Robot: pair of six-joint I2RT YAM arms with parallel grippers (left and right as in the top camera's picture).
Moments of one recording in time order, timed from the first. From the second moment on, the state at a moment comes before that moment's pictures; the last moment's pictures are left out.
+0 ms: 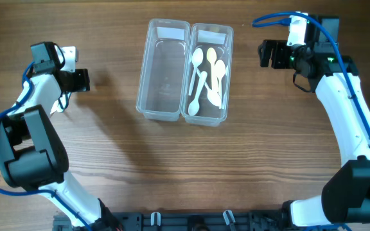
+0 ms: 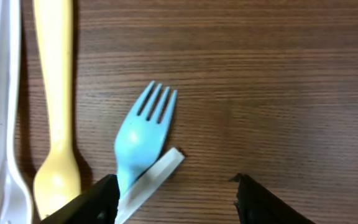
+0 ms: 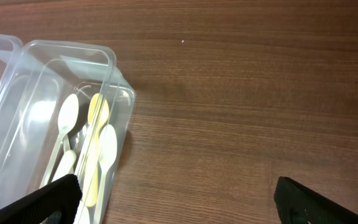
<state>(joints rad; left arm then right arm) 0.28 1.97 1.25 -0.38 0.11 0.21 -0.01 1.64 1.33 -0.54 -0.18 0.01</state>
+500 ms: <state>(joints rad) 0.28 2.03 1.26 -0.37 0.07 0.21 -0.01 1.64 1.33 -0.54 -0.18 0.01</state>
